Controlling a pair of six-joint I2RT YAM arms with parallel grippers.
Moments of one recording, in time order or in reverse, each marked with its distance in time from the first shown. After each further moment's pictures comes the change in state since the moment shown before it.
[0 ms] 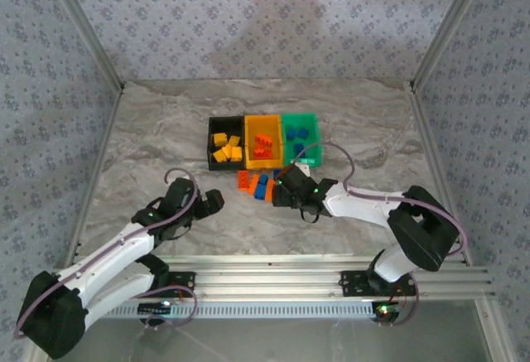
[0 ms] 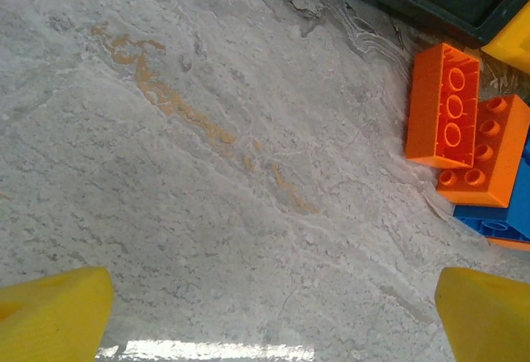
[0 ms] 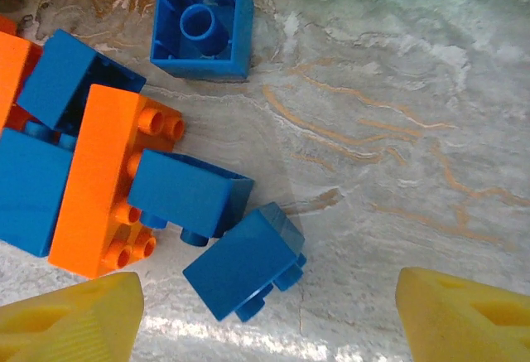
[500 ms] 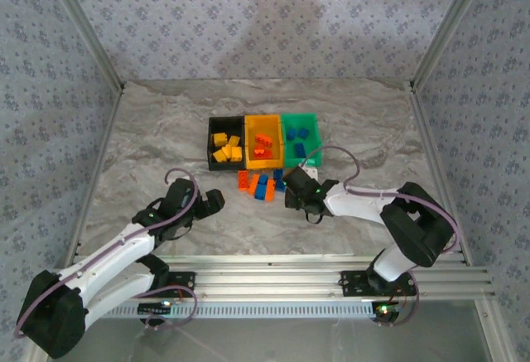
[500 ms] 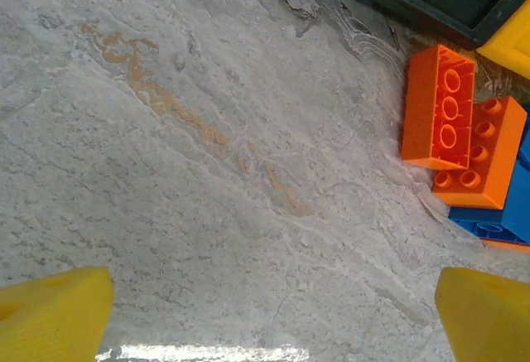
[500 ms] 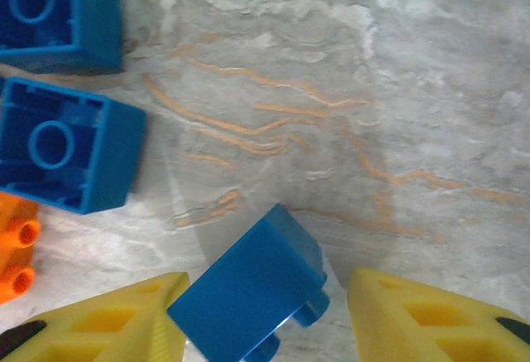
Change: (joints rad) left arm 0.000 0.000 -0.015 0.025 0.006 -0.008; right arm -0.055 0.025 -0.050 0.005 0.023 0.042
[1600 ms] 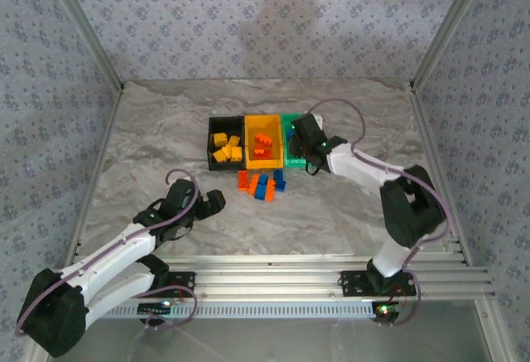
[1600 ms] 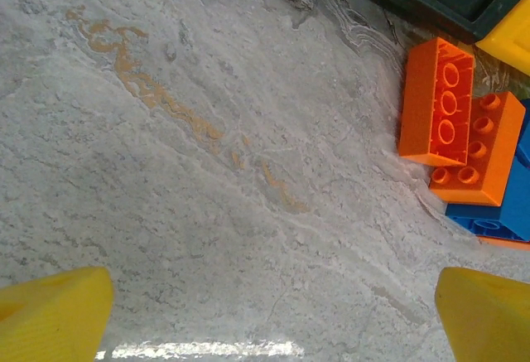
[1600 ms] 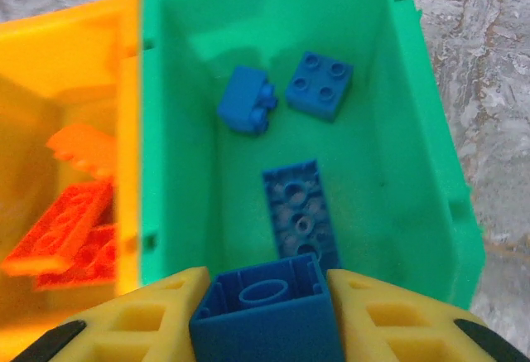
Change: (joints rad) left arm 0.000 0.011 -0.012 0.027 0.018 -0.011; right arm -0.245 0.165 0.432 -0.026 0.023 -0.224
